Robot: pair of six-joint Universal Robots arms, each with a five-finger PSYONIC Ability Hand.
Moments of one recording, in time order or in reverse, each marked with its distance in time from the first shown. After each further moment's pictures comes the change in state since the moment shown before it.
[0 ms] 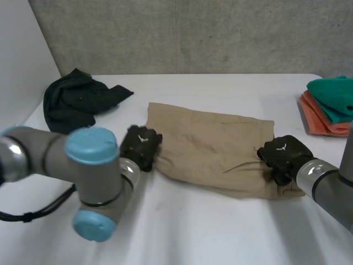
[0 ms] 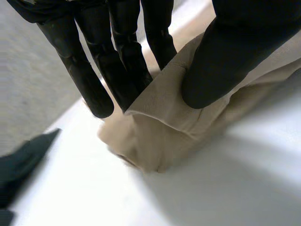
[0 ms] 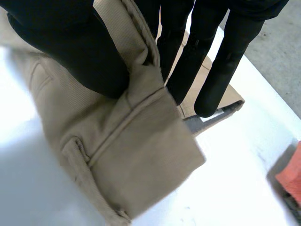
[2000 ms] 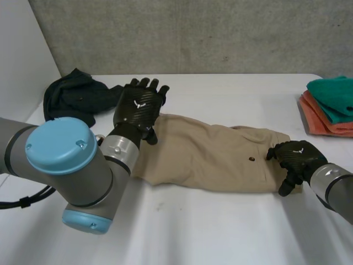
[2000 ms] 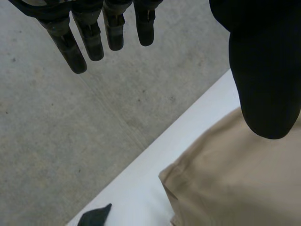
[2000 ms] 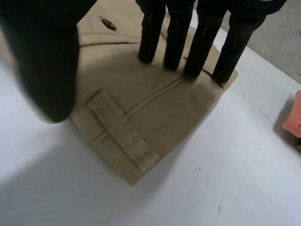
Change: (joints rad) left arm -0.016 0.212 -0.090 0.197 0.011 -0.034; right arm -0.124 0.024 0.077 -0.093 -0.051 0.138; left_hand -0.916 -0.985 -0.977 -0.994 -0.928; right_hand -0.574 -0.699 -0.673 -0.682 -0.676
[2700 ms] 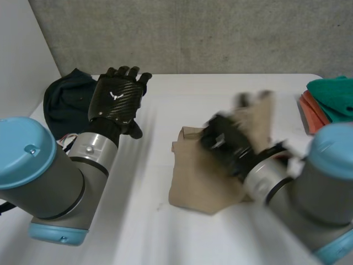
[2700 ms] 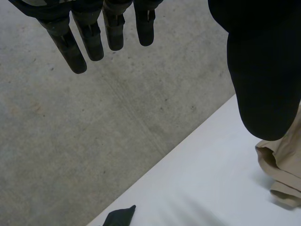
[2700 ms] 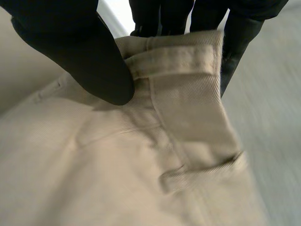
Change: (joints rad) left arm 0.045 0.197 -0.138 0.001 -0.011 -0.041; right arm 0.434 -0.050 -0.059 -0.232 -0.077 -0.621; left_hand 0.000 0.000 0.000 0.000 0.000; right_hand 0.562 0.698 0.677 0.683 0.653
